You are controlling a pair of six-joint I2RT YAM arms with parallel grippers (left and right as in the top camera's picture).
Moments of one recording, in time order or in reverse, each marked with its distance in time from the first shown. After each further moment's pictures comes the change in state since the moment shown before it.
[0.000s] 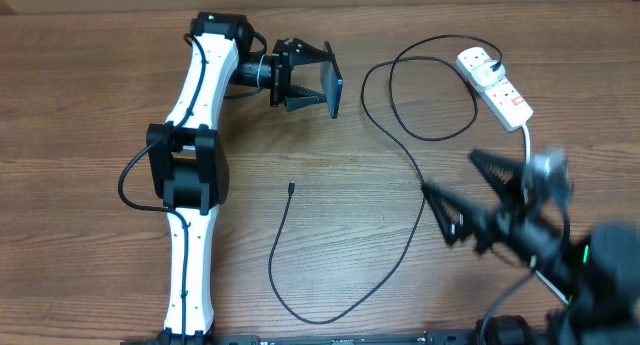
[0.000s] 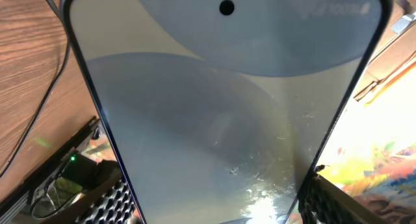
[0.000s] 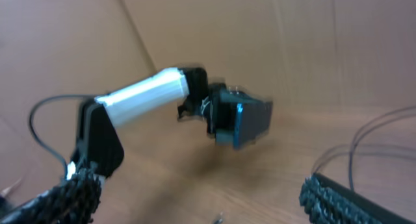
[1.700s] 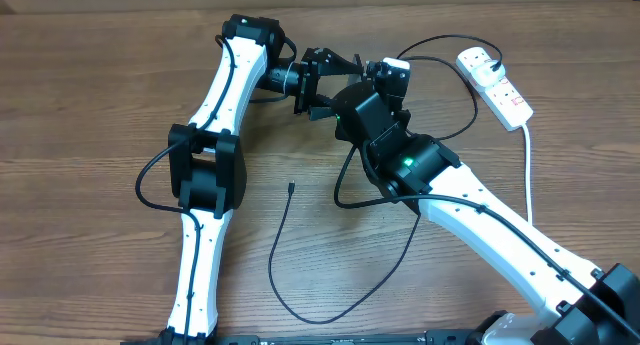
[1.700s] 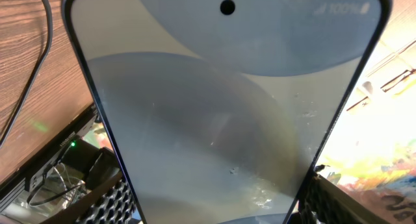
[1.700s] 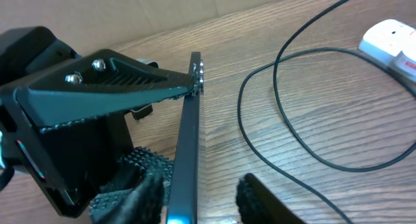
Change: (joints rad) left arm -0.097 0.000 0.000 0.000 0.001 -0.019; right arm 0.590 0.965 0.392 -0.022 1.104 0.426
